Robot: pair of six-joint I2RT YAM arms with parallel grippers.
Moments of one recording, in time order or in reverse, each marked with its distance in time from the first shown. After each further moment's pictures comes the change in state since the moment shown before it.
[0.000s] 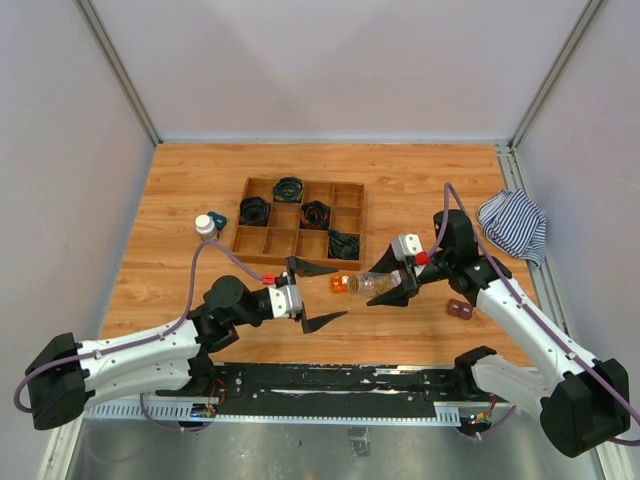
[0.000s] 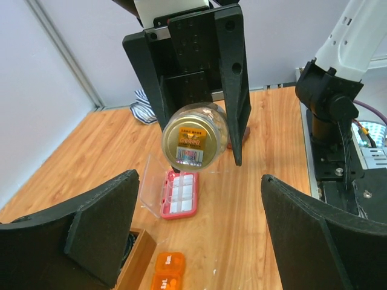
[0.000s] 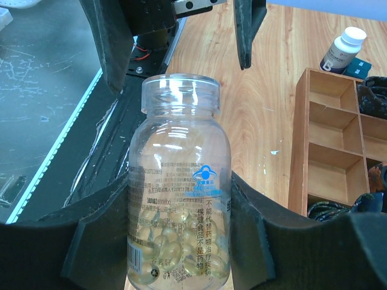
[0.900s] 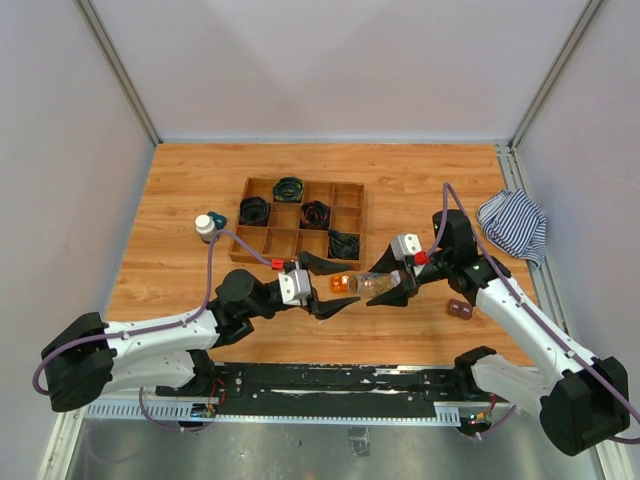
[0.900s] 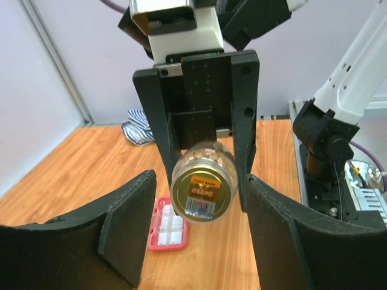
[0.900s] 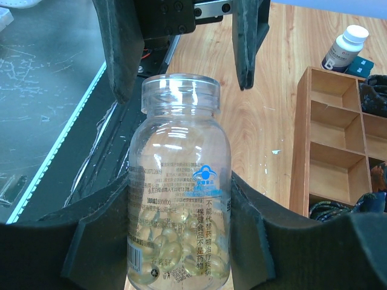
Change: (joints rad) left arm 0.000 0.213 0.063 0.225 0.008 -0.117; right arm 0.003 0.008 0.000 0.000 0.000 -0.002
